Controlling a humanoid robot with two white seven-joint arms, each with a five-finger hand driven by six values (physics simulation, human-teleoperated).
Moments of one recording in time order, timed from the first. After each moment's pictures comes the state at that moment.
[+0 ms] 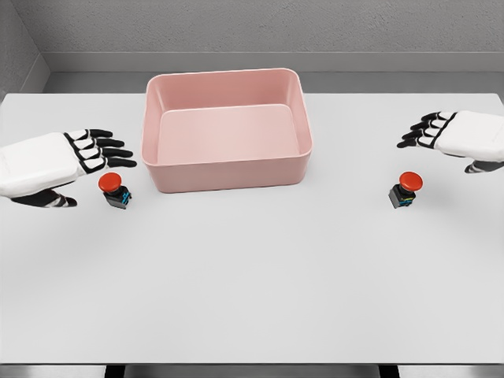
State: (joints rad) left arm -0.47 1.26 -0.66 -1.76 -0.32 -0.61 -0.07; right arm -0.88 -1.15 0.99 -1.43 0.46 -0.61 0.26
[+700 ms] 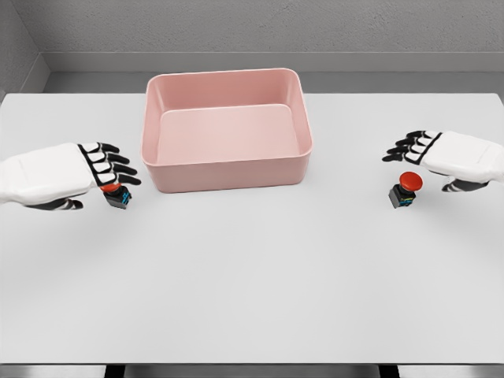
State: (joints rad) left arm -0.49 1.21 -0.66 -1.75 -0.46 -0.61 -0.15; right arm -0.76 -1.12 1.00 -1.39 0.46 -0.61 0.07
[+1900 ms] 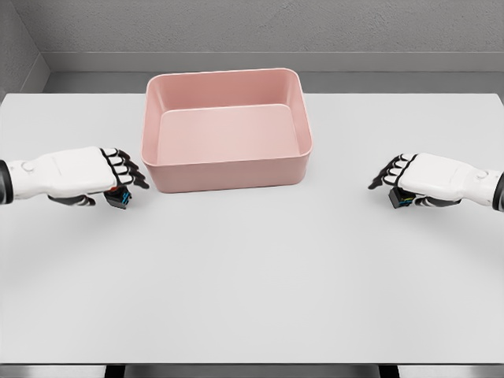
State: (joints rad) left arm -0.67 1.05 -0.82 -1.57 -0.54 -0.61 -0.28; right arm -0.71 -1.03 0.99 -1.36 0.54 -0.61 0.08
